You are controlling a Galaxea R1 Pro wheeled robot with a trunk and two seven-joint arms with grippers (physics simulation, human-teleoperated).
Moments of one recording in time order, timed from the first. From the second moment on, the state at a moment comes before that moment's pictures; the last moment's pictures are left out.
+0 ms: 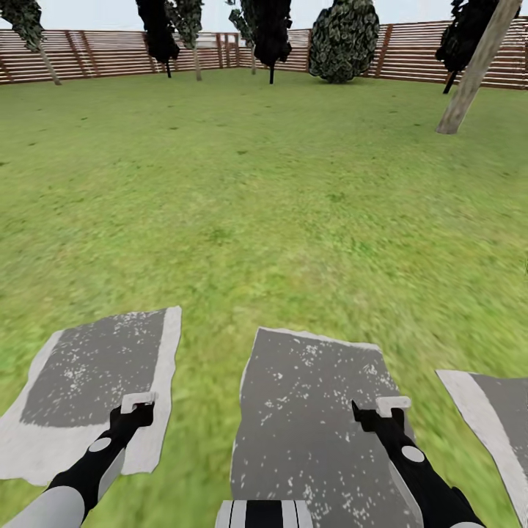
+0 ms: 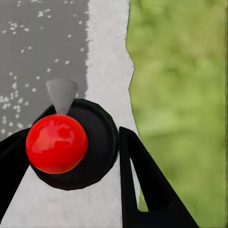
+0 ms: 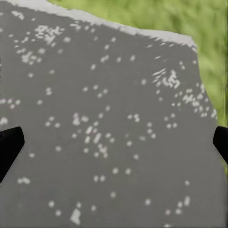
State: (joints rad) left arm -0.60 0.16 0.14 -0.35 -0.01 -0.23 -0.07; right arm -0.45 -0.11 0.00 -0.66 0.00 -0.13 0.00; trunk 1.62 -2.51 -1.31
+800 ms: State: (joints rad) left arm -0.35 0.17 0.14 -0.36 0.00 -0.28 -0.07; right arm -0.42 -0.13 0.00 -0.13 0.00 -0.65 0.00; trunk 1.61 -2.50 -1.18
